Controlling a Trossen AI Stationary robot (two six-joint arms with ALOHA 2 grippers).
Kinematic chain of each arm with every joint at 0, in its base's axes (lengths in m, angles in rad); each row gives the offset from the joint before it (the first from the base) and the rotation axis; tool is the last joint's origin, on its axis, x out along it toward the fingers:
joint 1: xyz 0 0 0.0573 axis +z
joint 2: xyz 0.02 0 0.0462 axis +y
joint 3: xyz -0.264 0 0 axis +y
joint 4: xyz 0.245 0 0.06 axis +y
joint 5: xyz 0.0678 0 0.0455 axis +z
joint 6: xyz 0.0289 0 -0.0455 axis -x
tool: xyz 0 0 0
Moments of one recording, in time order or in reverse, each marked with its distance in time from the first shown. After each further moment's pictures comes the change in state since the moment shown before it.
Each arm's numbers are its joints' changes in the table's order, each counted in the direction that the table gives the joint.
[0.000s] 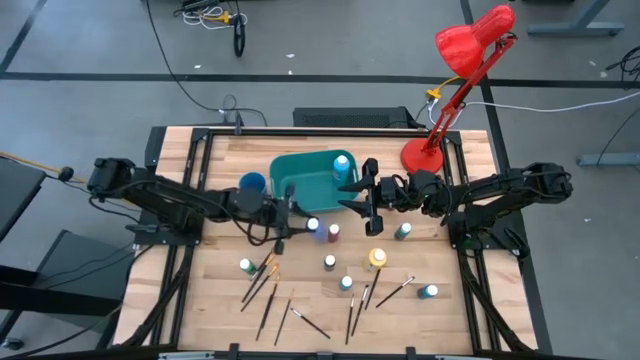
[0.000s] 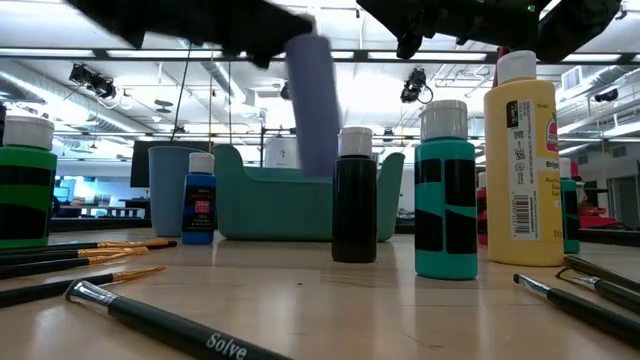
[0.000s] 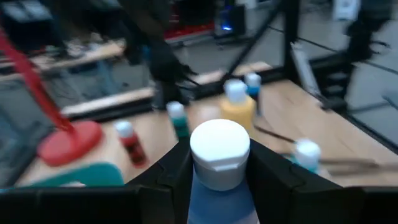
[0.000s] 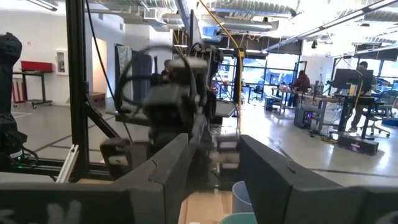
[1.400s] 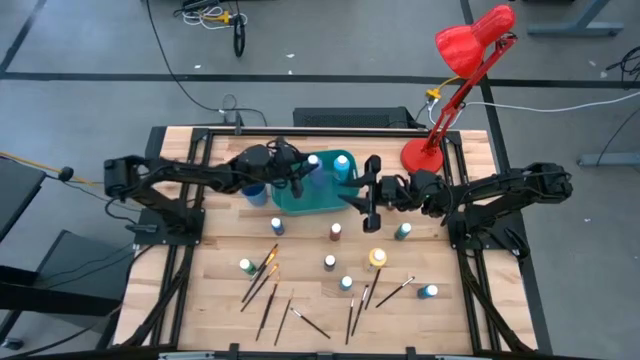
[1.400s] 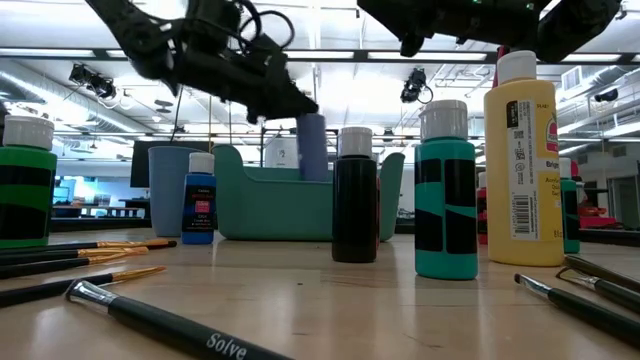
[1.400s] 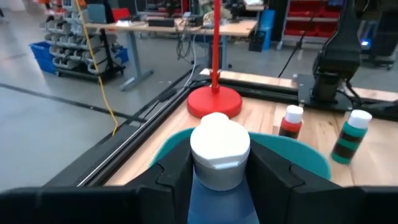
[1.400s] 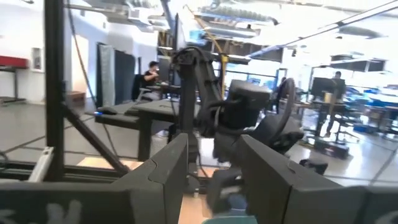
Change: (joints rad) left arm 0.415 0.137 0.007 -0.148 0.054 0.184; right arm -0.001 0.000 0.000 -0.020 -0.078 0.054
